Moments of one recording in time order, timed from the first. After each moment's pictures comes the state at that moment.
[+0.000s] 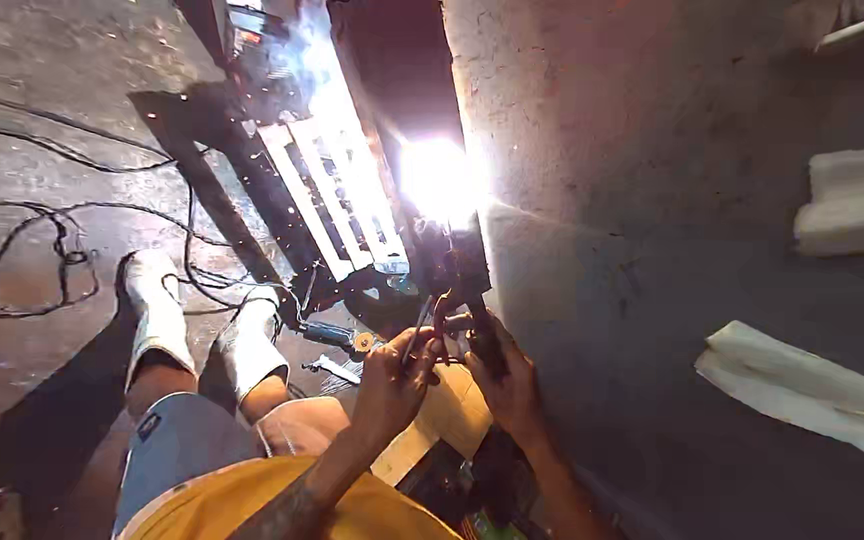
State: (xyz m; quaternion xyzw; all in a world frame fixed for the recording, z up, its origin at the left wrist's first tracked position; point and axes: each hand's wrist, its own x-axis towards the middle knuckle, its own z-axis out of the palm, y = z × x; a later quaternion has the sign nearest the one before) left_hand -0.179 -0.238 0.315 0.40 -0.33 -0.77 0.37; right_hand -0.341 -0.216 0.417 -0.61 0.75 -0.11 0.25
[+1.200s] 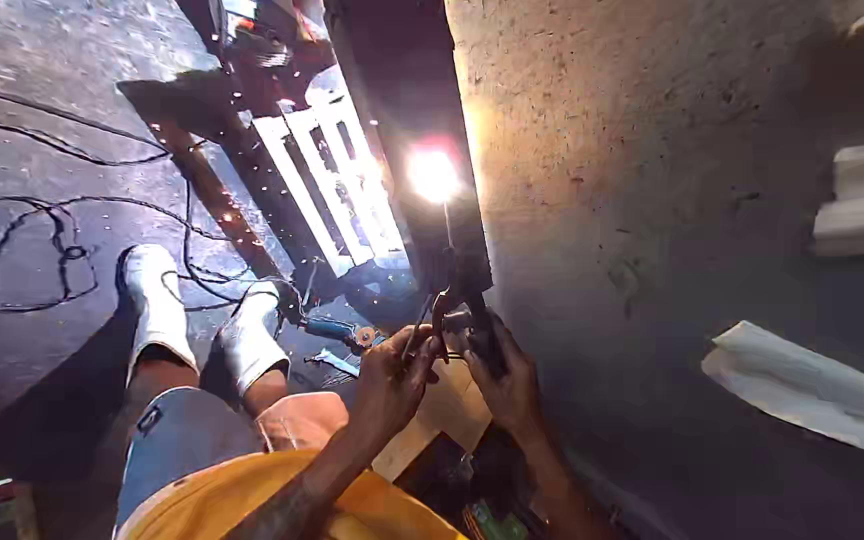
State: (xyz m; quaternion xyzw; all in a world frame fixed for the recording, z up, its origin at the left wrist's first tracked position) left_hand -0.183 -0.241 0.311 0.40 -0.33 -0.77 0.37; right_hand -0.349 -0.219 0.410 -0.61 0.74 -0.11 0.25
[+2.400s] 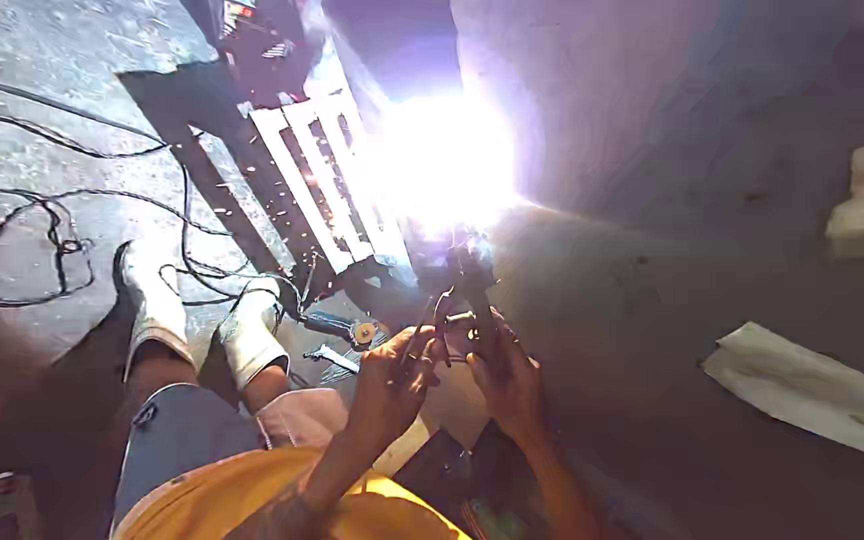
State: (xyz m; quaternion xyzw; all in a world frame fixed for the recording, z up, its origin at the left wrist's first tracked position) left_hand -0.181 -0.241 0.316 0.40 -0.33 -0.77 0.38; right_hand -0.348 -0.218 0.414 -0.61 0.74 -0.11 0.25
